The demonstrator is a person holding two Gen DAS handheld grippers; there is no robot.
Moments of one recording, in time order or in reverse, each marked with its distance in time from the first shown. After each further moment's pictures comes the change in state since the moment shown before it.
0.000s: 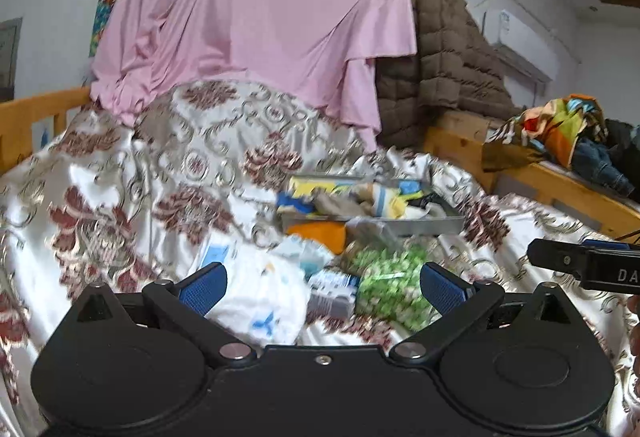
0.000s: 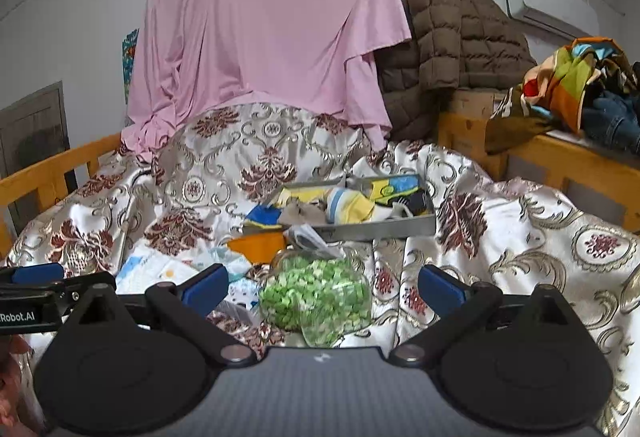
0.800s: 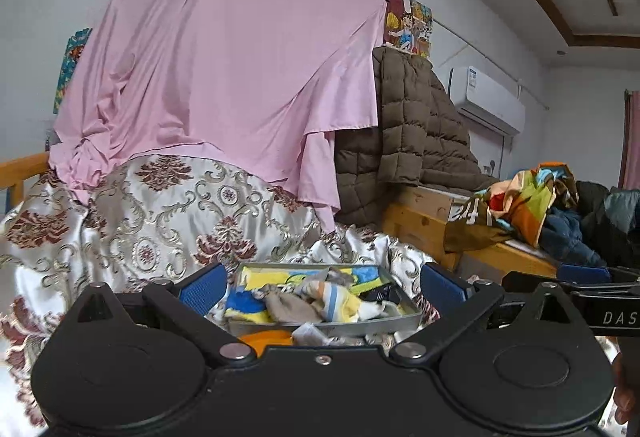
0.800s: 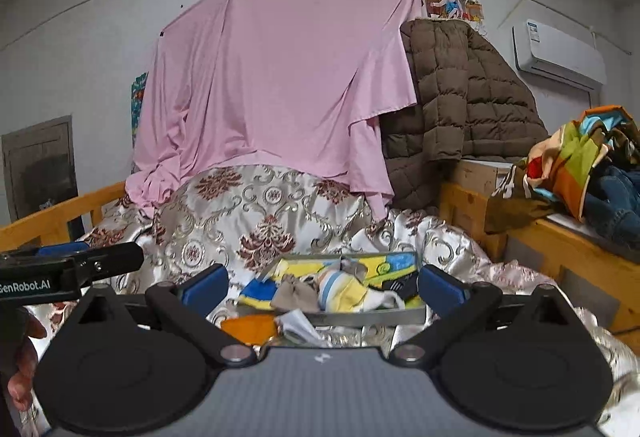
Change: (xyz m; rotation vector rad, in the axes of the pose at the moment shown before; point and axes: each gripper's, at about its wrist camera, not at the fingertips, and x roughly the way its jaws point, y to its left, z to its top) left arm 0.010 -0.047 0.086 0.013 -0.190 -0.098; right arm -0.012 -0.022 0.079 -0.036 -0.144 0.024
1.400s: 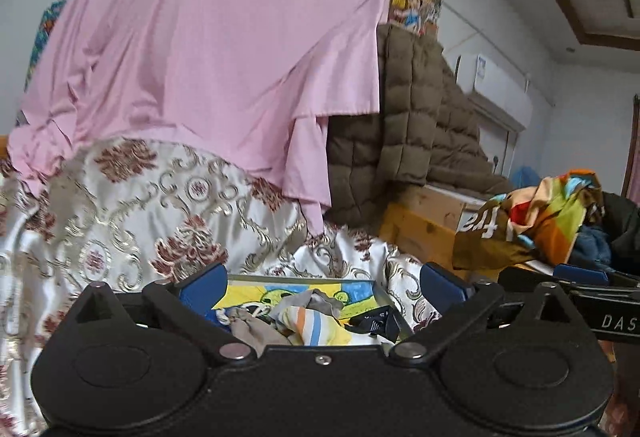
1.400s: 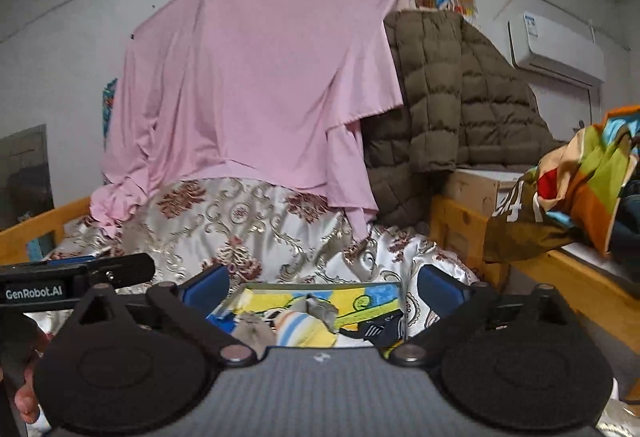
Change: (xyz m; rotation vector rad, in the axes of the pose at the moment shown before) left arm 0.140 -0.010 0.033 -0.040 0.040 -0.025; right arm 0.112 -0.056 0.046 0.014 -0.013 -0.015
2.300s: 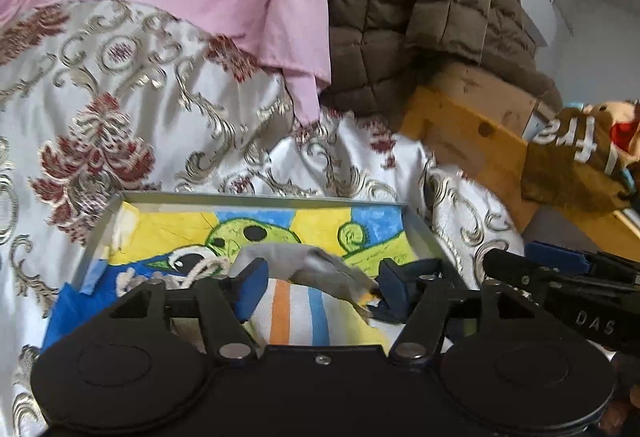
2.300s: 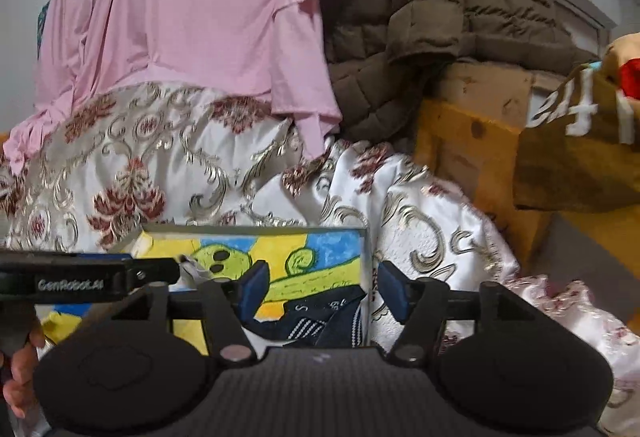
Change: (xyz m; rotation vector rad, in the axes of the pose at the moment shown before) left arm 0.288 0.022 -0.056 -0.051 0.336 -0.061; right arm 0.242 -0.079 -0.051 -0.001 0.244 -0.074
